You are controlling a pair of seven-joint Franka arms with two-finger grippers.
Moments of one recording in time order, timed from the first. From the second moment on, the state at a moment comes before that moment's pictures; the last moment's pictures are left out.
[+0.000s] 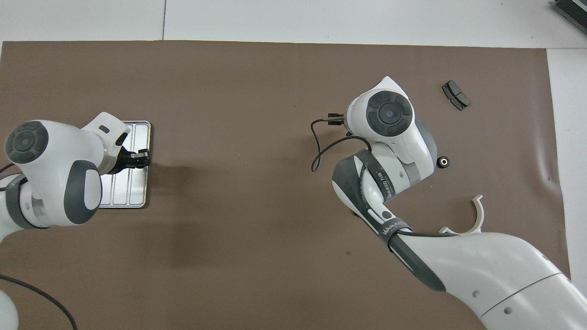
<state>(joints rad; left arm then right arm) -0.25 0.16 0.12 -2.16 -0.10 2.40 -0.22 0.29 0.47 0.06 -1.69 -0.22 2.40 0.51</state>
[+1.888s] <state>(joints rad) -0.41 0.17 0.15 -1.91 -0.08 2.18 -0.45 0.29 0.38 0.09 -1.72 -0.20 2.32 0.53</state>
